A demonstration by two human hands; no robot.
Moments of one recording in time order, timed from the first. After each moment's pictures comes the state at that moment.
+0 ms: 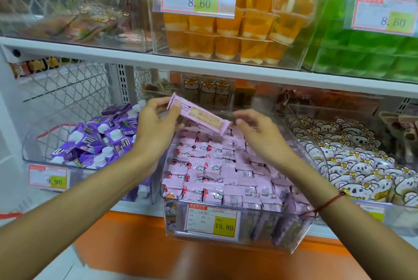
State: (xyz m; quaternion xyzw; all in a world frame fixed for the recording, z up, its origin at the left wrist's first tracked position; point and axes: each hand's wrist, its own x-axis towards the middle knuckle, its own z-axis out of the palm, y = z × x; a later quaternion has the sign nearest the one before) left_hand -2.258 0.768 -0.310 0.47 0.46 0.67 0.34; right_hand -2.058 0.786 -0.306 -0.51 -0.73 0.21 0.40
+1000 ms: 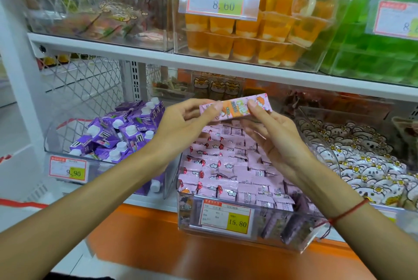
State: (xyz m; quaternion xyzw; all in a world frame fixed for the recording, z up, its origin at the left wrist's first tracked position) left_hand -2.258 0.742 -0.298 0.58 0.43 0.57 0.39; right_hand -2.075 0.761 -0.291 -0.38 -0.51 0.54 0.55
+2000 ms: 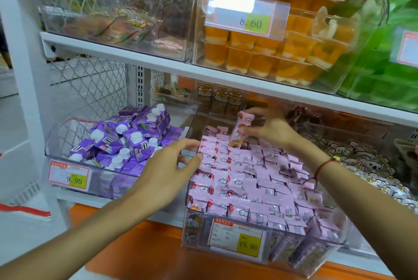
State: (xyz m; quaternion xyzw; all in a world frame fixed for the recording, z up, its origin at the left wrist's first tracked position) left_hand -2.291 0.725 -0.340 0.65 0.57 0.44 0.23; right_hand -2.076 0.848 -0.279 -0.50 -0.79 0.17 0.31
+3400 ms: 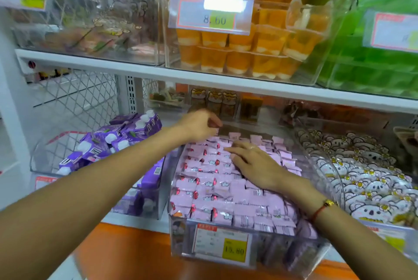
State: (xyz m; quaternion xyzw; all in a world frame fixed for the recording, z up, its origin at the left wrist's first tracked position) left_hand -2.244 0.851 -0.290 0.79 0.57 0.21 0.12; right_hand -2.057 0.827 -0.345 -0.50 -0.85 0.07 0.13
